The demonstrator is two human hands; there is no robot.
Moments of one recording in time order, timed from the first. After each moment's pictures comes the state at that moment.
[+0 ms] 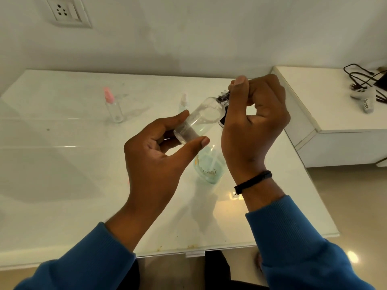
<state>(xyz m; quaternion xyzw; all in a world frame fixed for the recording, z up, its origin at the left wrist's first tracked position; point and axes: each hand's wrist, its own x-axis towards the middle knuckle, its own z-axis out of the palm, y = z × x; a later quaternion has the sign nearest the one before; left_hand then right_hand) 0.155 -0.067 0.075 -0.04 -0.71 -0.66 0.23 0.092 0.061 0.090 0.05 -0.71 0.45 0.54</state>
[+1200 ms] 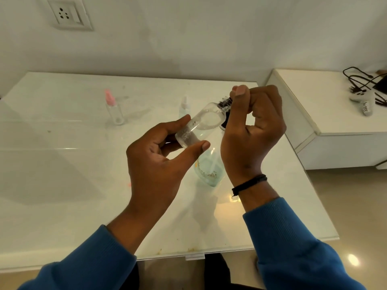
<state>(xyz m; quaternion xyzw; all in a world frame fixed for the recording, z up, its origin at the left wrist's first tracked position) 0.155 -0.067 0.074 -0.05 -0.72 -0.66 0.23 0.092 0.062 0.083 0.06 -0.69 0.46 0.55</state>
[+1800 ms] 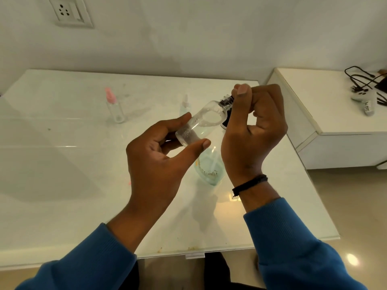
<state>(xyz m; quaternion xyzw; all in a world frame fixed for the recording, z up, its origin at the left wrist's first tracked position) 0.154 -0.067 0.075 -0.04 -0.72 -0.66 0.23 0.094 0.061 0.083 0.06 -0.69 0.46 0.55</state>
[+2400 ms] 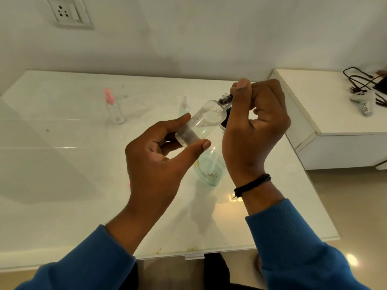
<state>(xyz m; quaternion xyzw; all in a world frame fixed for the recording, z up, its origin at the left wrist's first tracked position) 0.155 -0.067 0.075 -0.04 -0.72 -0.66 0.23 0.092 0.061 0.086 0.05 -0.69 0.46 0.55</state>
